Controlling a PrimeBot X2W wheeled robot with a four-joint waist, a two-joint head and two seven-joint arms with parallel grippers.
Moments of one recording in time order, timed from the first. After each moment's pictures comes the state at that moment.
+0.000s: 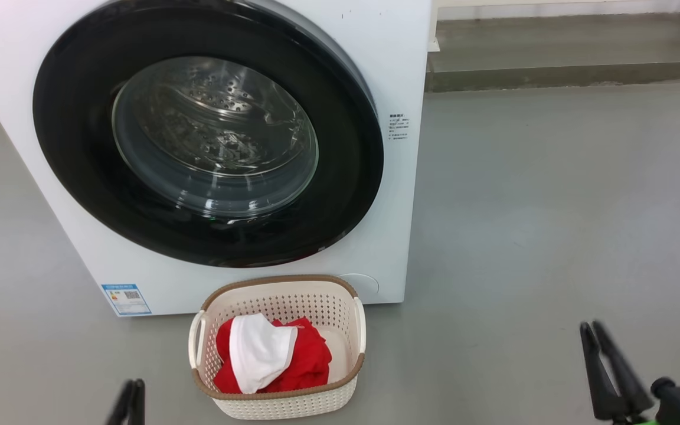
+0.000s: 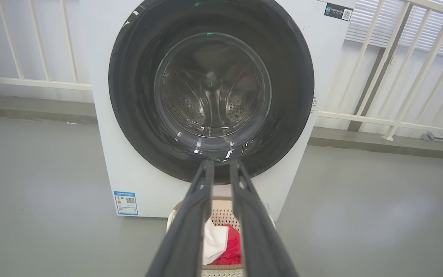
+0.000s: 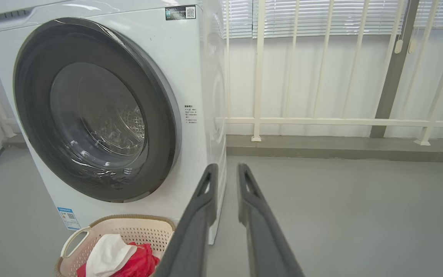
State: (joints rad) left arm 0.21 0.18 -0.01 -0.01 -0.38 -0.03 -0.21; right arm 0.17 -0.03 -0.11 0.07 0.18 0.13 -0.25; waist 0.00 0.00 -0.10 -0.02
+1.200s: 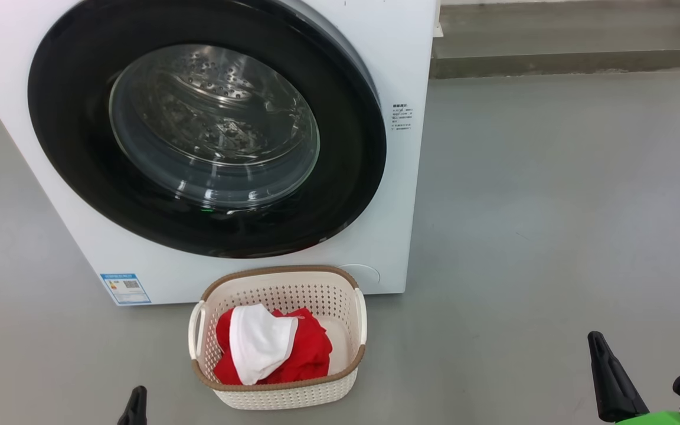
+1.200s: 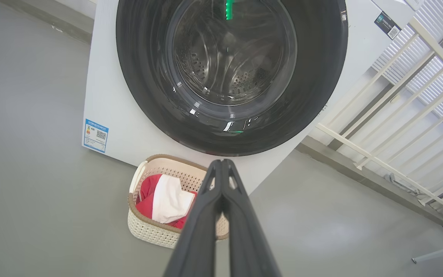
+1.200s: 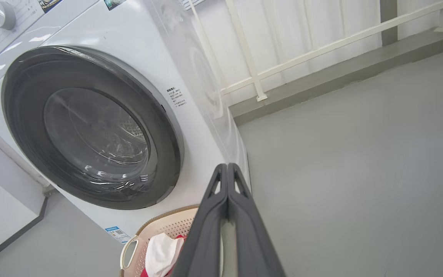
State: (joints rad) left arm 0.17 0.13 0.00 0.09 -0.70 -0.04 -0.12; right arm 0.15 -0.02 -0.11 0.15 0.55 0.13 -0.16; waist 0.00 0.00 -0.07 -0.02
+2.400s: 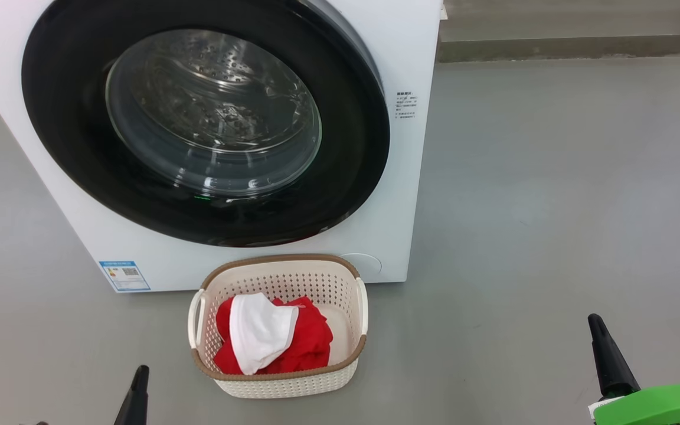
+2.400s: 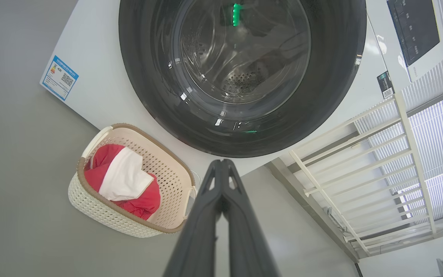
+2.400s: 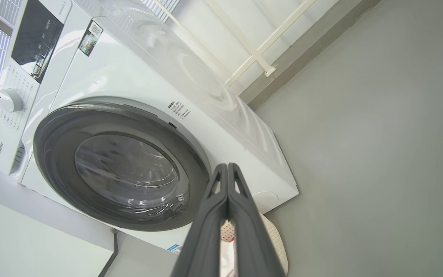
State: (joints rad) left arm 0.08 0.10 0.03 0.16 -1.04 -0.07 -0.04; right arm 0.07 -0.02 -0.12 0.20 0.94 0.13 -0.06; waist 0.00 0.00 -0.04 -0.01
